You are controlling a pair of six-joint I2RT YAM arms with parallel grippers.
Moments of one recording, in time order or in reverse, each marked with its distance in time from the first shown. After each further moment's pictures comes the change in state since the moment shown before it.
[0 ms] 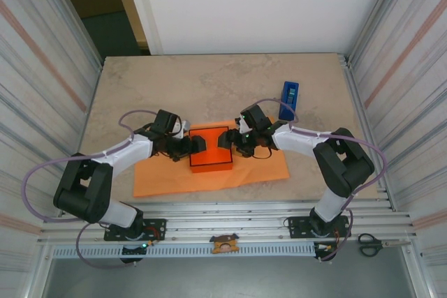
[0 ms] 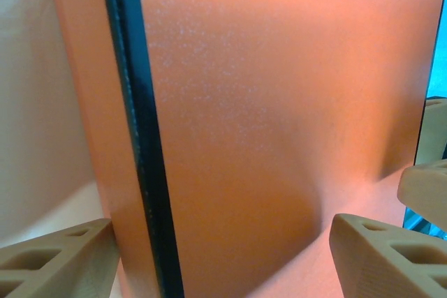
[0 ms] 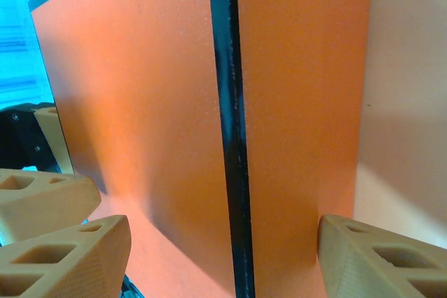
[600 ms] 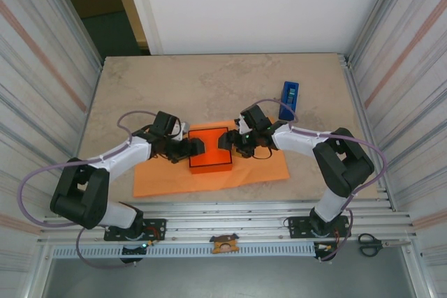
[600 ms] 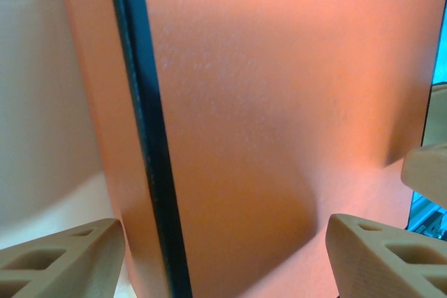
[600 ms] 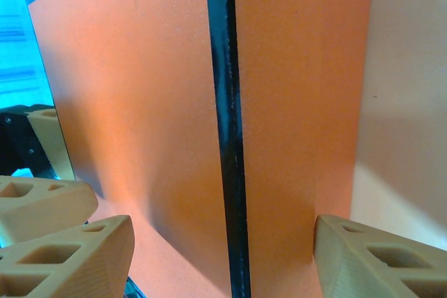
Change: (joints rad) left arm -0.008 -0.043 -0.020 -0.044 -0.022 0.018; right arm 0.000 0.004 0.000 -0.008 -0.019 -0.012
